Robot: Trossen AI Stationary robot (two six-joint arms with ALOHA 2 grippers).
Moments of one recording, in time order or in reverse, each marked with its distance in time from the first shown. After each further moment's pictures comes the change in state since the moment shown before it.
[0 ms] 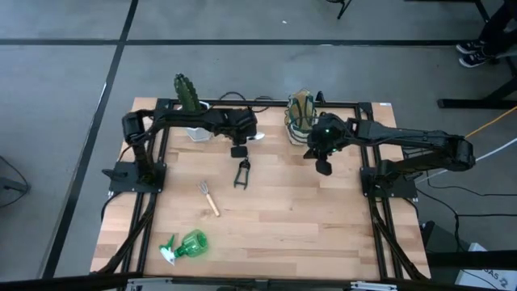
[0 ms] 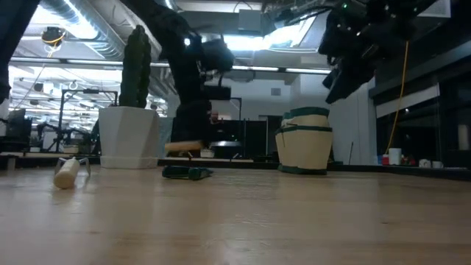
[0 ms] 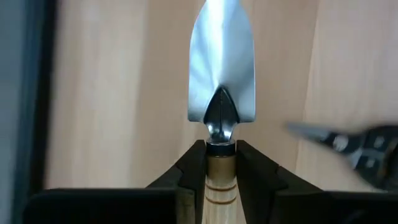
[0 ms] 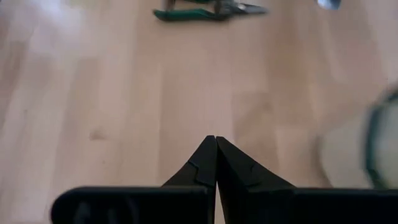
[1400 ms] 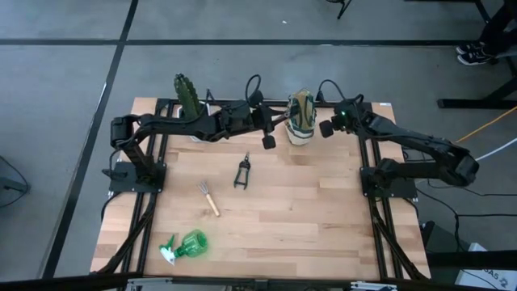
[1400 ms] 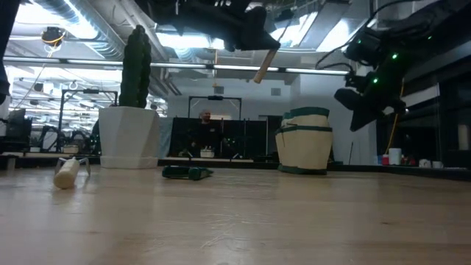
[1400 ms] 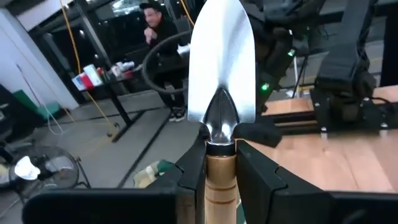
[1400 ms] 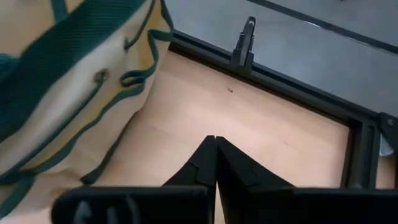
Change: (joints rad) left arm -0.141 -0.105 -0.014 0.911 0.003 -0.015; right arm -0.405 -0.062 -0.208 0.211 0.588 0.447
